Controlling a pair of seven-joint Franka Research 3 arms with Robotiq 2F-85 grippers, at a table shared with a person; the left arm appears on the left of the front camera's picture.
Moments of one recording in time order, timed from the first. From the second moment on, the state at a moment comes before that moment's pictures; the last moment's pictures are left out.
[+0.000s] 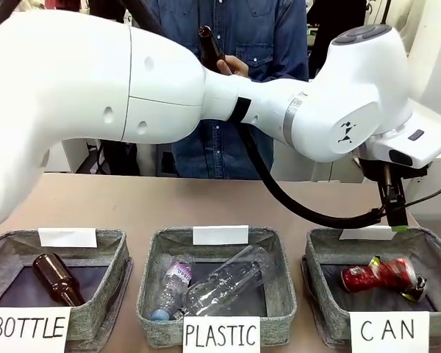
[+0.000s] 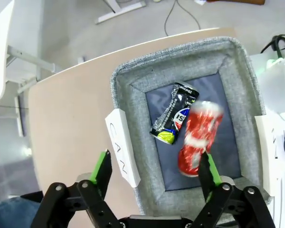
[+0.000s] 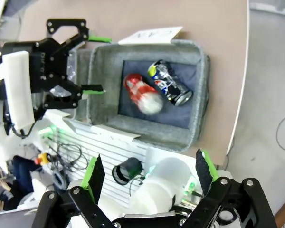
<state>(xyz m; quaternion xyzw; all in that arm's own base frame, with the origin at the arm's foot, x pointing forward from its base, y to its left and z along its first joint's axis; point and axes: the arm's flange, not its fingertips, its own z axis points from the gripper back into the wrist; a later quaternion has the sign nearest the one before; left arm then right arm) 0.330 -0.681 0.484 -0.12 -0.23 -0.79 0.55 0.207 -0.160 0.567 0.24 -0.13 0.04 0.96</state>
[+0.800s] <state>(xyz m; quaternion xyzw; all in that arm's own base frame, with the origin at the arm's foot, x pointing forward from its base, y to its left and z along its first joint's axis) 0.330 -0.679 0.476 -0.10 -0.20 -0.80 0.55 0.207 -0.160 0.567 0.24 -0.13 0.04 0.96</state>
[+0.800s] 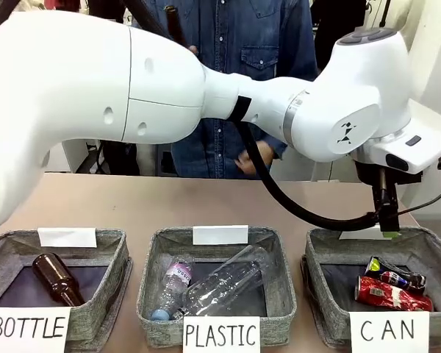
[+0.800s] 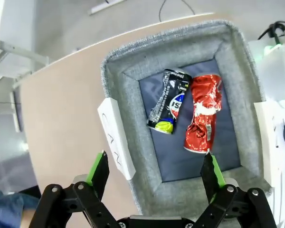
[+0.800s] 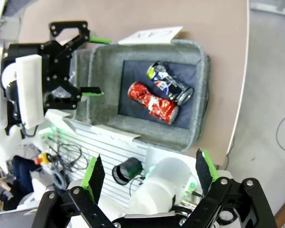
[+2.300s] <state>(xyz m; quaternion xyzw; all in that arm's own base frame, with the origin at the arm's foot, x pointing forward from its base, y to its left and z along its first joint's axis) 0.327 -0.558 0.520 -0.06 -0.16 -0.65 0.74 0.206 -0.160 0.567 0.24 -0.13 0.04 0.96</state>
